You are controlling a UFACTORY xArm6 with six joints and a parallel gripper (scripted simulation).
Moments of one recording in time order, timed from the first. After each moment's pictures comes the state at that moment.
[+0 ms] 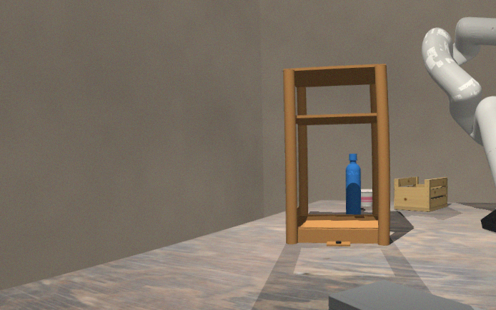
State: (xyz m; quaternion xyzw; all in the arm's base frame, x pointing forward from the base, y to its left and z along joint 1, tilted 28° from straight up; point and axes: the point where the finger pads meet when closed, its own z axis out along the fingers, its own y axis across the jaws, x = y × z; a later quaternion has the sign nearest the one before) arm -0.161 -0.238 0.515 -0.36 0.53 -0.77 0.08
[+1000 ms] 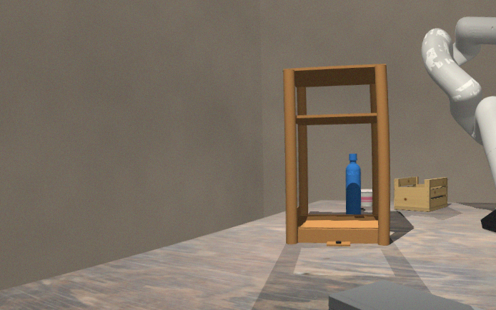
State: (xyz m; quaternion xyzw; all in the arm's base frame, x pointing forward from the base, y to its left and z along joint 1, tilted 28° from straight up) arm -0.167 -0.233 0.513 -0.36 0.54 -0.76 0.07
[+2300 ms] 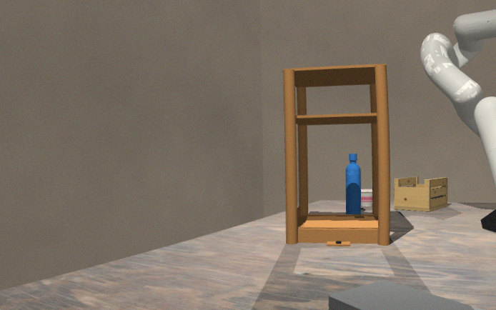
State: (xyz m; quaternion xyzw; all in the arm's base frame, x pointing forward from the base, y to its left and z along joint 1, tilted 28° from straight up) arm -0.213 -0.189 0.484 -0.32 0.64 -0.70 0.01
